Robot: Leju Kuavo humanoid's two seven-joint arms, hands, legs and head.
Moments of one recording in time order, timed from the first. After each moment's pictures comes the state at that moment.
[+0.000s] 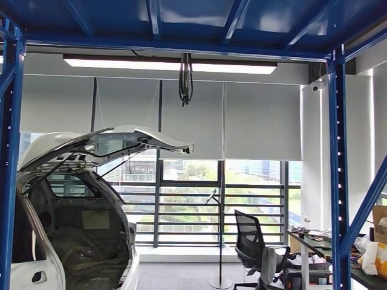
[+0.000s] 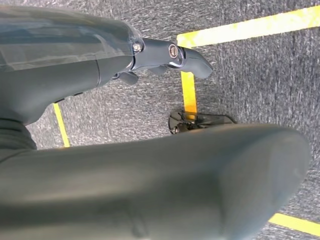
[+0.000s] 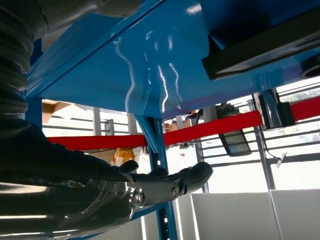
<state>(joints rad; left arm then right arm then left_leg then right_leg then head) -0.08 -0.08 1.27 -0.22 -1.17 -0.08 -0.30 -0.12 -0.30 0.27 -1.45 1.09 -0.34 -0.08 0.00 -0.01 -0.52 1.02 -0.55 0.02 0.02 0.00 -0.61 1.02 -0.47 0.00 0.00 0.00</state>
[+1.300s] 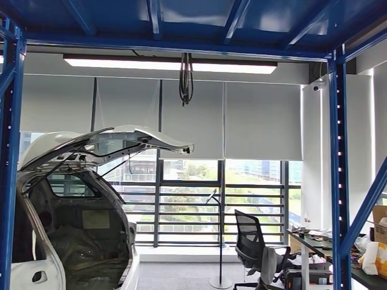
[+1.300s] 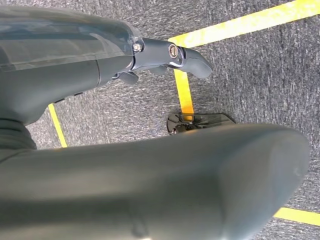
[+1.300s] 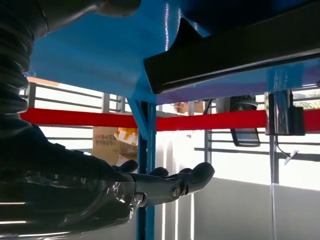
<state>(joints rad) -0.09 -0.08 1.23 -0.22 -1.22 -0.09 -0.31 -0.42 -0.18 0.35 -1.00 1.31 -0.47 0.00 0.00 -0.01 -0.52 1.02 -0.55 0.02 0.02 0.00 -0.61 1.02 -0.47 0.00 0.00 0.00</state>
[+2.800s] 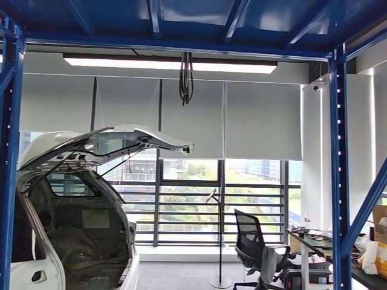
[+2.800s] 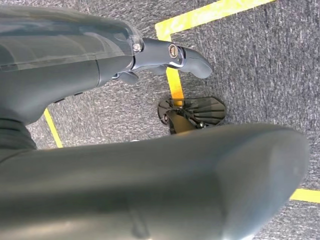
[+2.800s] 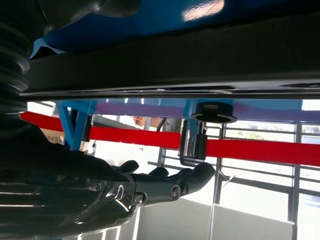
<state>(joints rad) -0.11 -0.13 1.21 -0.22 -1.21 -0.10 -0.32 -0.67 0.08 0.46 -0.63 1.43 -0.41 -0.04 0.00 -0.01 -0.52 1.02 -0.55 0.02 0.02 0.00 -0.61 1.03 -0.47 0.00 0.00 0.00</state>
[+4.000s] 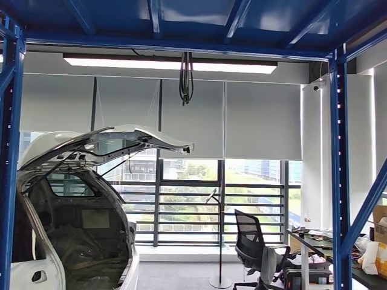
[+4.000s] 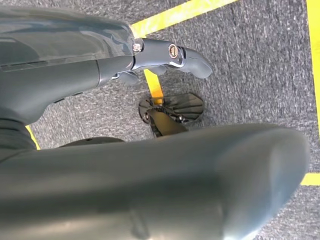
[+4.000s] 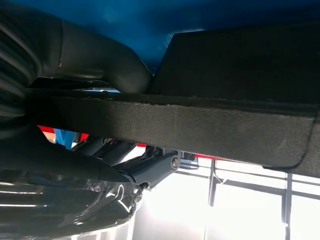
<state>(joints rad) -0.12 -0.14 1.18 -0.22 -1.23 -0.10 -0.41 -0.68 0.10 0.49 -0.62 1.40 -0.40 -0.03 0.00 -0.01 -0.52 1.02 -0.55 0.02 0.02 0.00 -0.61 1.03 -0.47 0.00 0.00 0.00</state>
